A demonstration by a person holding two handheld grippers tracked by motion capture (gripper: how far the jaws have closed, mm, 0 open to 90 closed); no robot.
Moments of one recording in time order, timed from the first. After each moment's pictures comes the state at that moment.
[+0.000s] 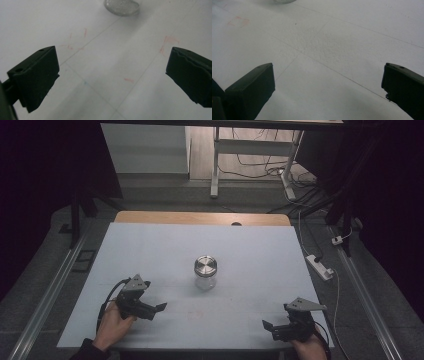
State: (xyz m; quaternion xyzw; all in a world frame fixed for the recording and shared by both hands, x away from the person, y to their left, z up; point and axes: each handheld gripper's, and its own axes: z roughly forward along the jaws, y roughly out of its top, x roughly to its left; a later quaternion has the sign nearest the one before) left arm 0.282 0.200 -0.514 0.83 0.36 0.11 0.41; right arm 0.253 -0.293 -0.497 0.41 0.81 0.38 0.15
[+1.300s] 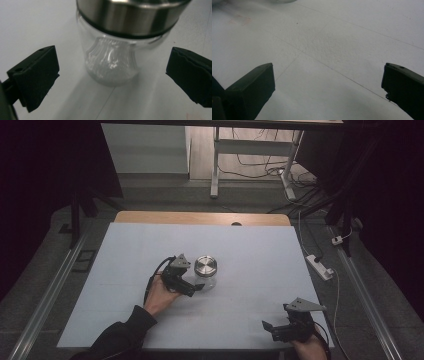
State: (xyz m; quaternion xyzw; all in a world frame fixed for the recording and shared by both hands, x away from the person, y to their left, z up) left arm 0.372 0.100 -0.516 0.86 0.28 0.10 0.42; right arm 0.252 -0.292 -0.497 0.40 0.82 0.38 0.15
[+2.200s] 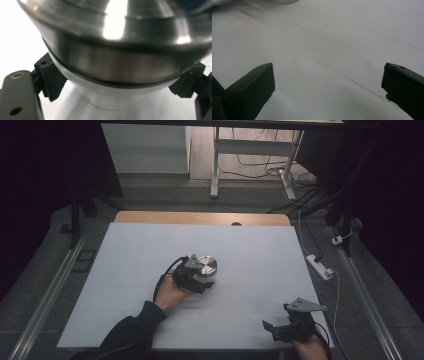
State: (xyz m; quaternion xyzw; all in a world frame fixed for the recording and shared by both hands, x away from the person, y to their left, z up) left arm 0.383 0.073 -0.525 0.87 0.26 0.11 0.41; right arm 0.252 -0.293 -0.497 0.40 0.82 0.39 0.15
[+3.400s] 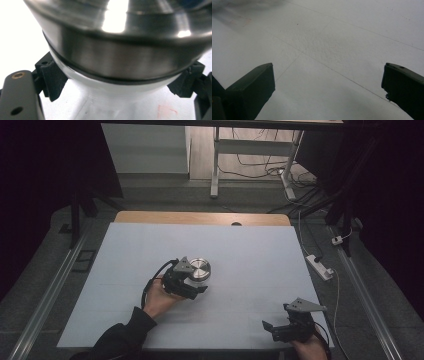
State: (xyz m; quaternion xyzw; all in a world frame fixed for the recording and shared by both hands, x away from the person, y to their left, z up) left arm 0.344 0.095 -0.491 0.87 0.27 0.11 0.41; right arm 0.252 -0.293 -0.497 0.40 0.82 0.39 0.15
